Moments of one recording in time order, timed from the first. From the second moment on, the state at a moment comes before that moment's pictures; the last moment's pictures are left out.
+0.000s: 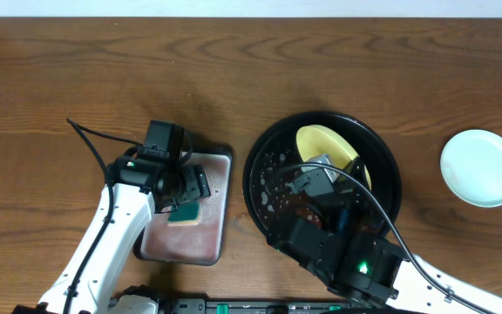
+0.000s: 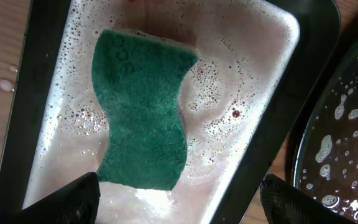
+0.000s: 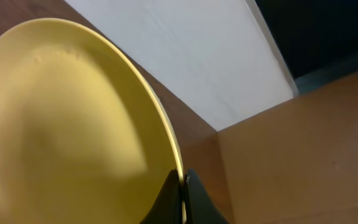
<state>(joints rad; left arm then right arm) -0.21 1.30 0.90 -0.94 0.06 -0.48 1.13 1.16 0.94 -0.86 1.32 0.19</state>
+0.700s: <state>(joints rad) -0.21 1.30 0.90 -0.94 0.06 -0.48 -0.32 1.15 0.94 -0.74 -0.04 0.38</state>
